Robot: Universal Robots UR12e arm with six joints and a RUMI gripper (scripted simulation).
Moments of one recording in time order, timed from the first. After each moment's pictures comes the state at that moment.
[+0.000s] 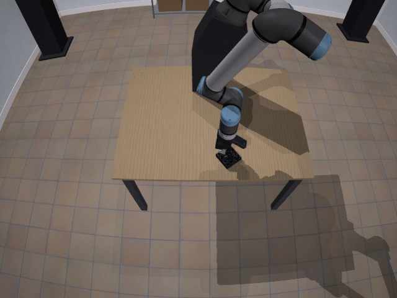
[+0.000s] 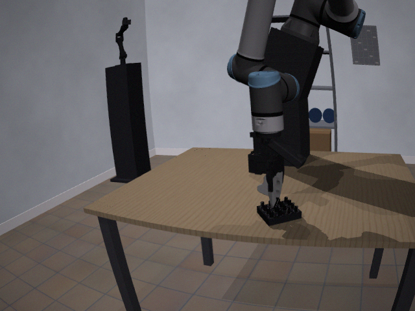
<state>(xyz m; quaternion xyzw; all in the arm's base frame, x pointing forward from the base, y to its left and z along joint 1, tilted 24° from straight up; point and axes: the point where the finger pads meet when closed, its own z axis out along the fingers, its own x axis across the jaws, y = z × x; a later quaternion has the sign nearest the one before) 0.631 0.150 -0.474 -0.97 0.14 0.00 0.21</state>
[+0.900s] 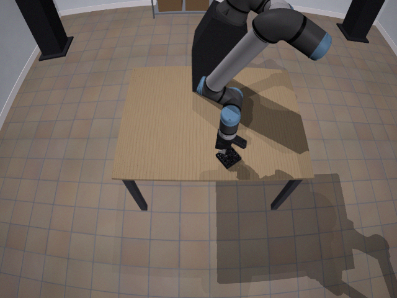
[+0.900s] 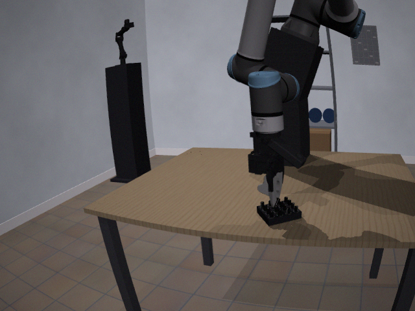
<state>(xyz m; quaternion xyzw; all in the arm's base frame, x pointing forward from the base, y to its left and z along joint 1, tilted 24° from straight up) 0.631 0.150 -0.474 -0.97 0.14 0.00 0.21</state>
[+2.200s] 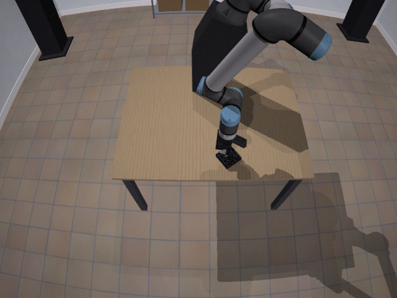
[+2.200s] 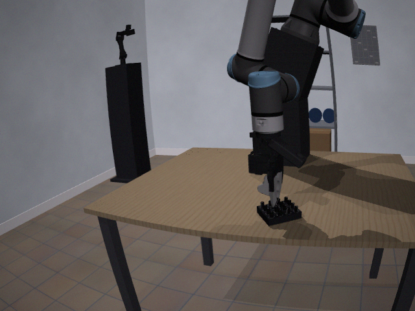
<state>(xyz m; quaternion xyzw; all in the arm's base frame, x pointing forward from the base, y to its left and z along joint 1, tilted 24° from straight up) 0.631 0.150 -0.474 -0.97 0.11 -0.01 0.21</state>
